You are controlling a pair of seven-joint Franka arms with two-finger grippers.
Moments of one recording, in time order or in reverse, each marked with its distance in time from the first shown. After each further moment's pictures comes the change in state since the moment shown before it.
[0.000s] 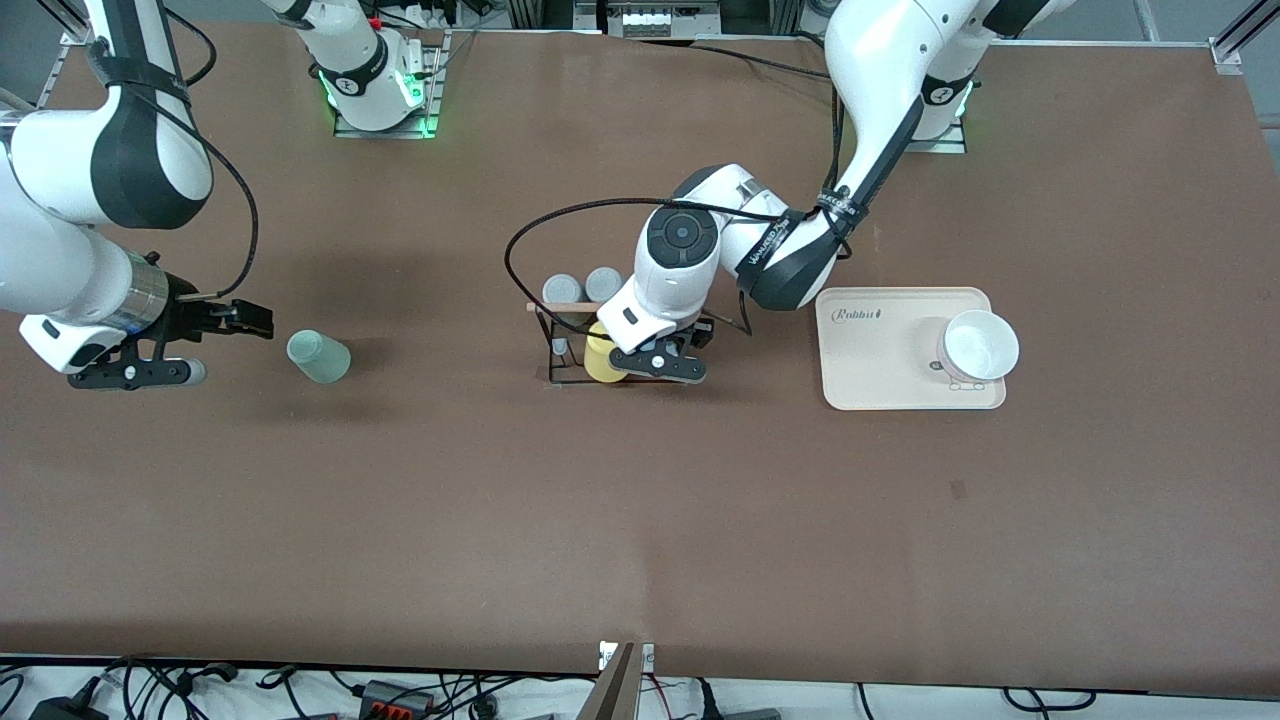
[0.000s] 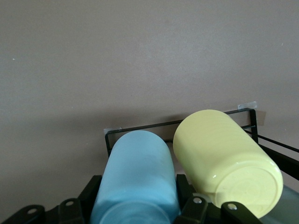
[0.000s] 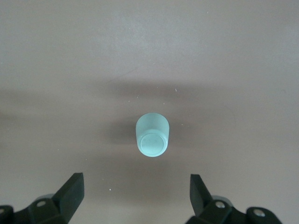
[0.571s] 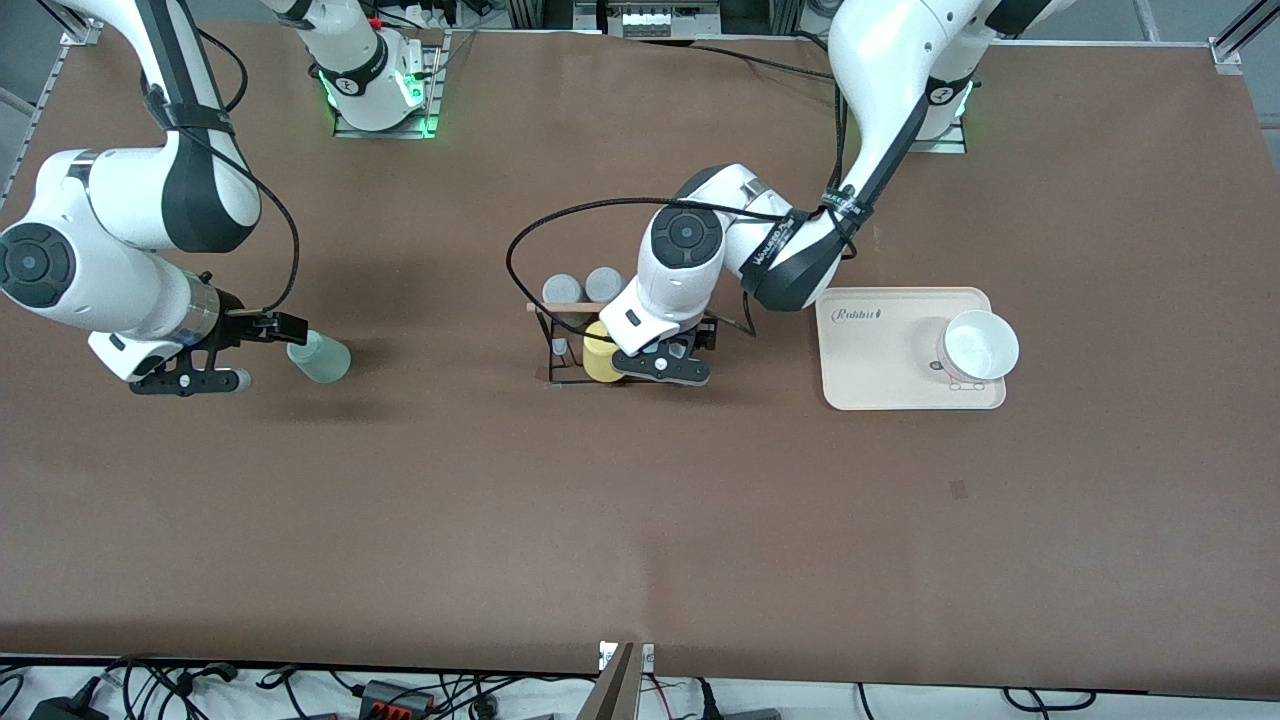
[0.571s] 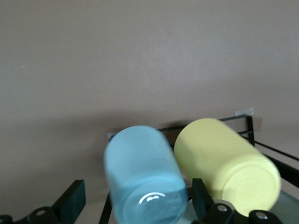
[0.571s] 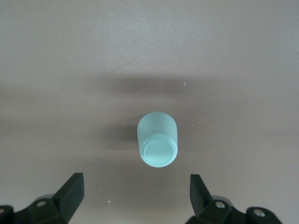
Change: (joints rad) left arm 0.011 -0.021 0.005 0.017 0.000 -0.015 0.000; right arm 0.017 0.036 -0.007 -0.118 0.000 0.136 0.030
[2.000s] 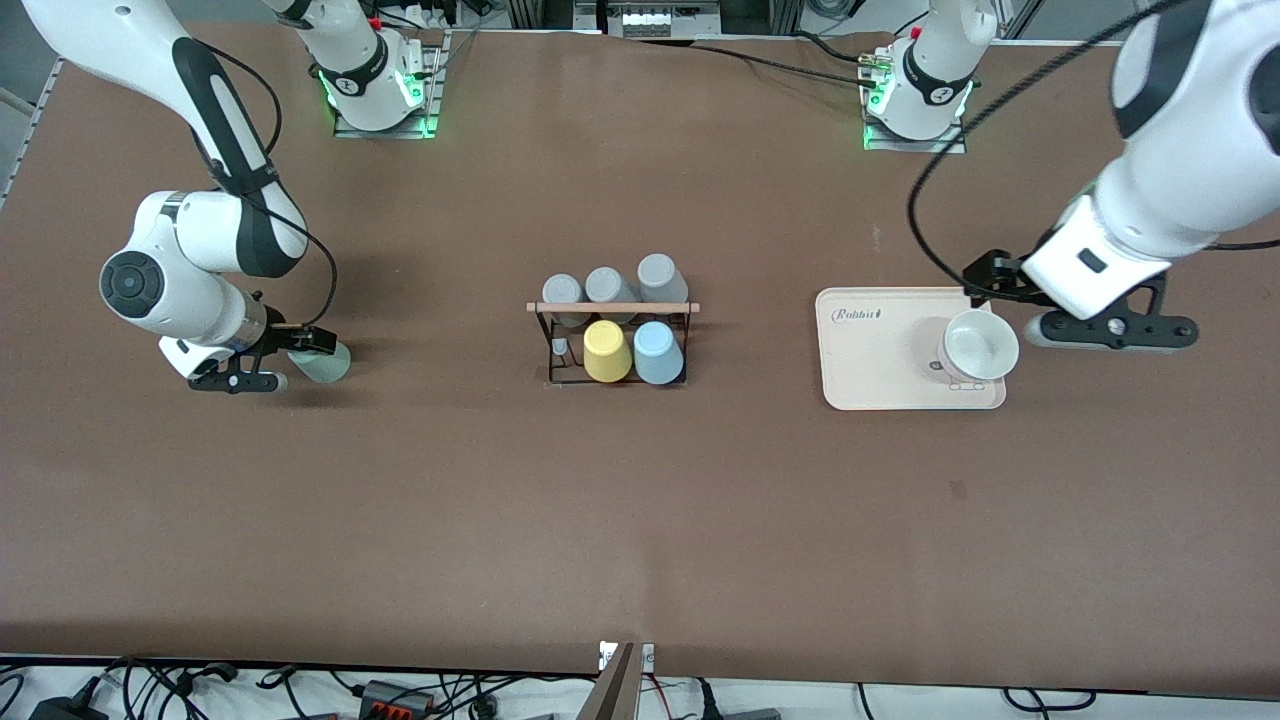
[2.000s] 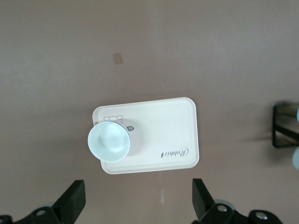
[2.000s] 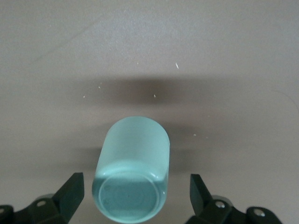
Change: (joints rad) left arm 0.561 -0.495 0.011 -0.094 -0.025 -0.532 0.556; right arm -0.047 0.098 -0.007 -0.234 0.000 0.364 0.001
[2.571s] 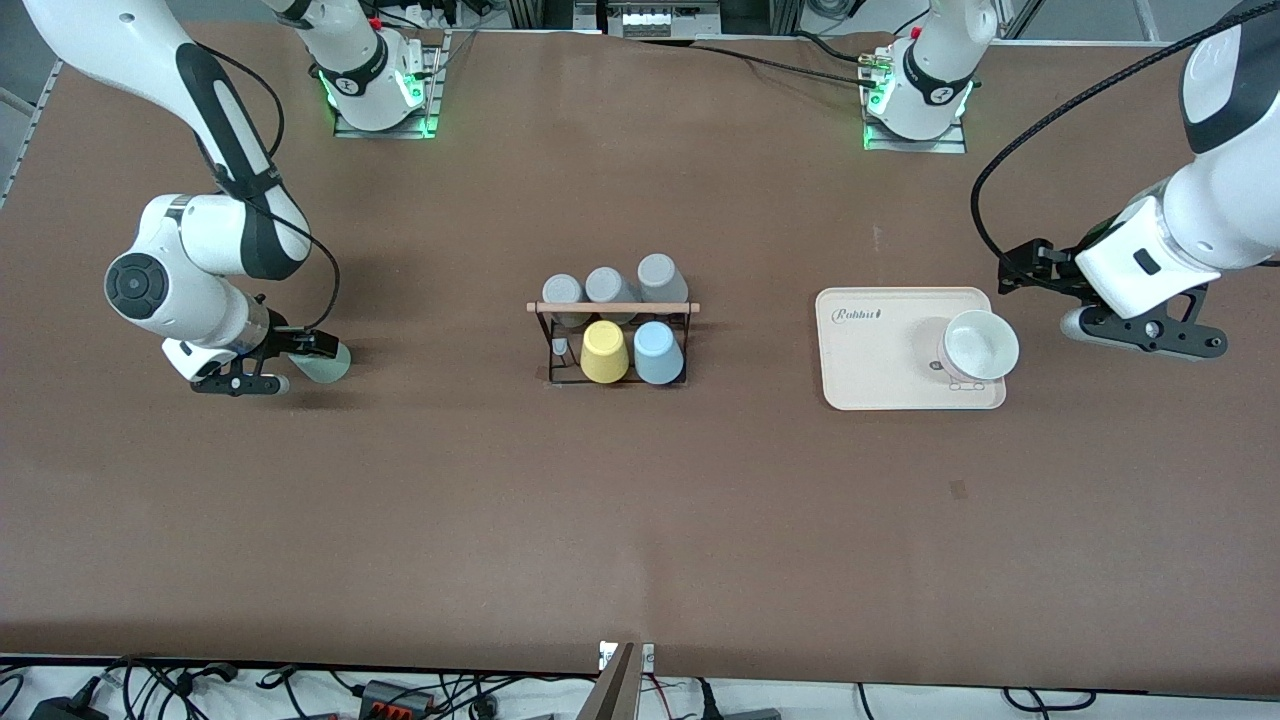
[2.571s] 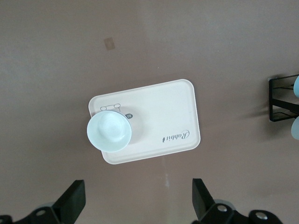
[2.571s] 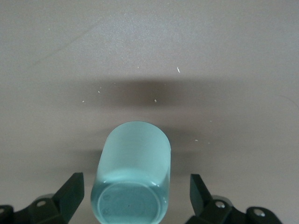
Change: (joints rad) left arm 0.058 -0.005 -0.011 0.002 -0.038 -0.068 0.086; right arm 0.000 0.013 0.001 0.000 0.000 0.014 0.001
